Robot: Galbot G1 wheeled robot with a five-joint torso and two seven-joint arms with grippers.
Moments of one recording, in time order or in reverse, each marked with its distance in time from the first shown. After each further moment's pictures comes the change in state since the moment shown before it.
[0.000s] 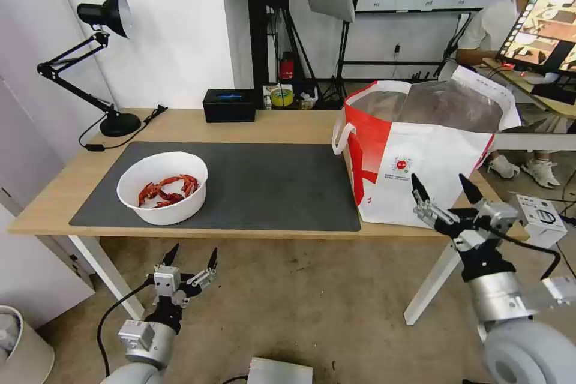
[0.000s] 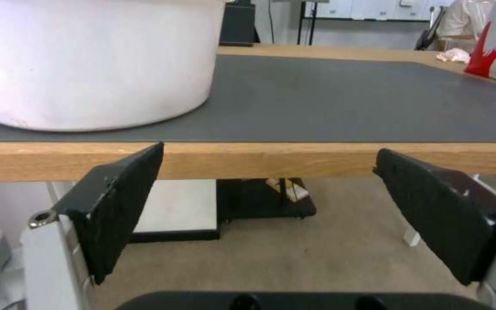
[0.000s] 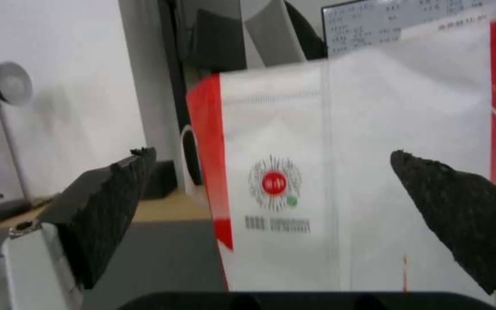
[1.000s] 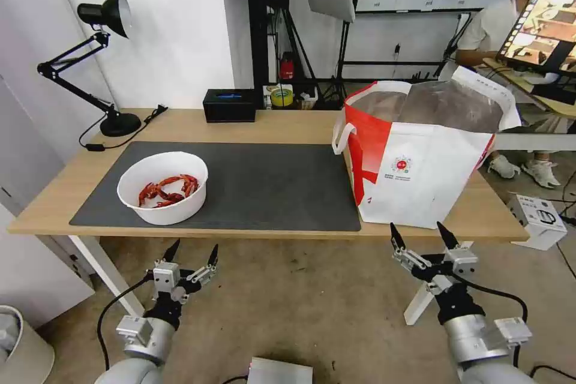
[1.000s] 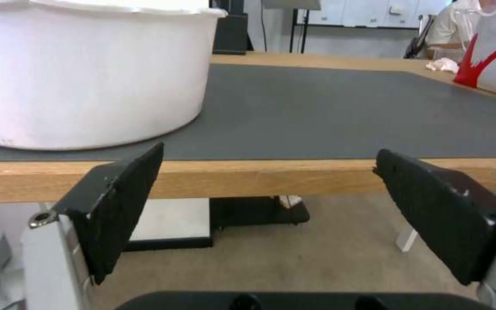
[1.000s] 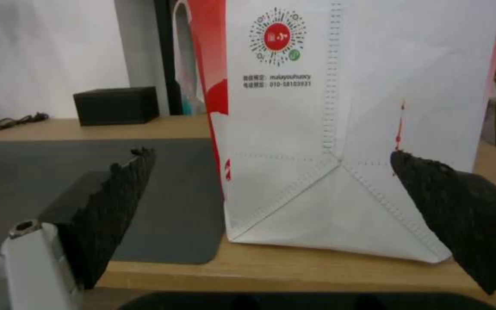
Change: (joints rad) left arm -0.019 0.031 0.009 -0.001 -0.031 0.001 0.002; right arm -0.098 0.182 -0.063 -0.072 -0.257 -0.001 -0.065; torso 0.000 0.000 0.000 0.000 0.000
